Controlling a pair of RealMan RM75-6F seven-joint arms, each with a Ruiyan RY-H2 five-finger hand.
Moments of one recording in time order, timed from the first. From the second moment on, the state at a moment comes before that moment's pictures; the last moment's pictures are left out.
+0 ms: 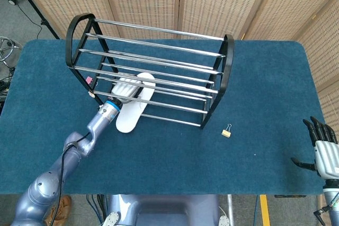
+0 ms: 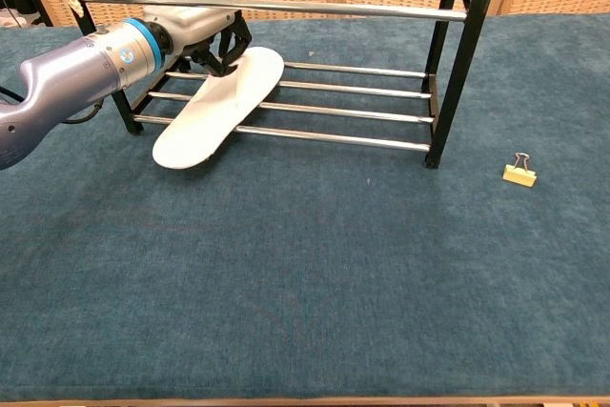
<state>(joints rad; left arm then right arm) -1.07 -2.01 -0.12 -0.28 1.52 0.90 -0.41 0.10 -1.06 0.11 -1.62 -1.37 1.37 0.06</state>
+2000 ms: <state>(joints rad) -1.08 -1.91 -0.12 -0.44 1.45 0.79 -0.30 0.09 -1.05 0.10 -1.63 -1.40 1.39 0.10</state>
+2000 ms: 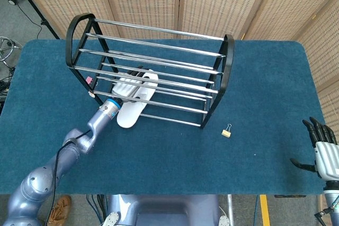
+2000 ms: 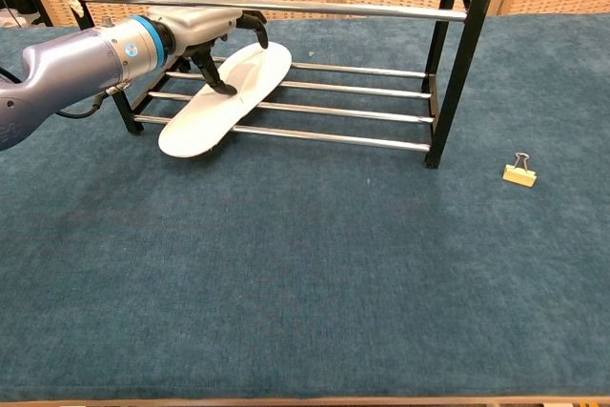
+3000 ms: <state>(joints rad) -0.97 -1.69 -0.14 -0.98 1.36 0.83 0.01 0.06 -1.03 0.08 -1.66 -1.46 1.46 0.13</state>
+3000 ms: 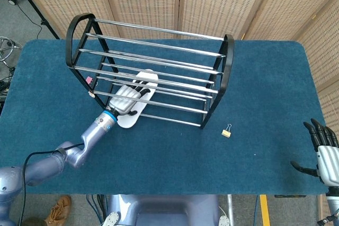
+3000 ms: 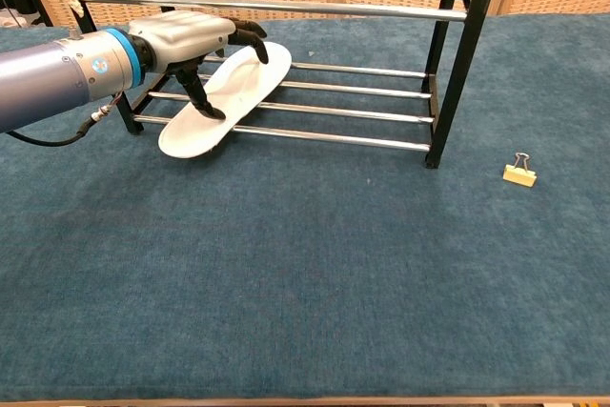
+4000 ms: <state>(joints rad) -0.85 -1.46 0.01 -1.40 1.59 1.00 0.01 0.06 -1.02 0.07 -1.67 -1.49 1.48 0.13</state>
